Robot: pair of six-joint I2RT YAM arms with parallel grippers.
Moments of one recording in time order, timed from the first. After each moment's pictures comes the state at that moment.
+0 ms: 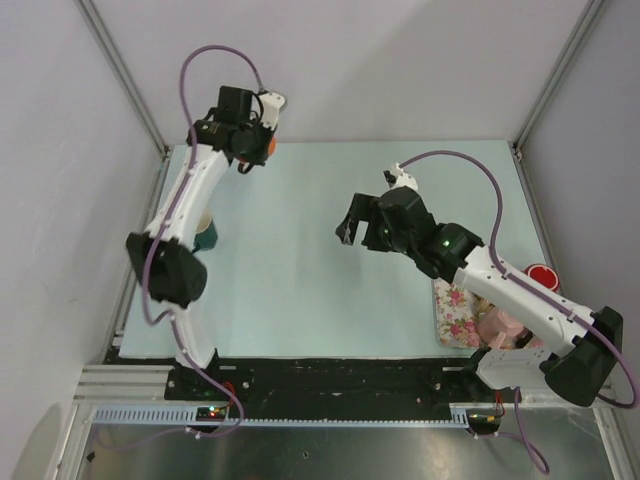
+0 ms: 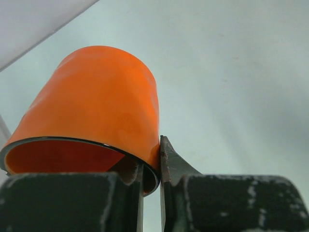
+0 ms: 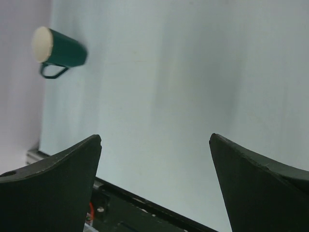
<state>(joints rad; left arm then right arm) -0.27 1.81 1.99 -0.88 0.10 0.25 0.81 1.27 1.21 -0.48 0.17 0.78</state>
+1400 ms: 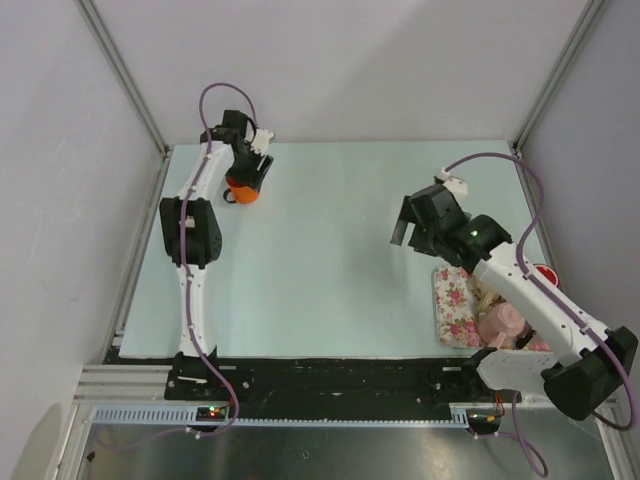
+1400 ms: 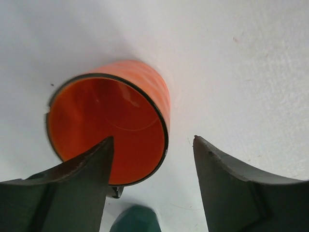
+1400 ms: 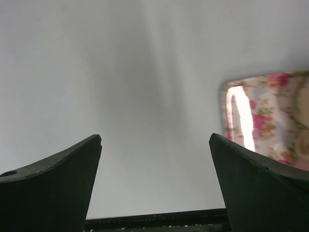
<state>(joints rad) -0.10 2.38 2.24 -0.98 0.08 0.41 0.62 1.21 1.21 -0.86 0.37 0.74</state>
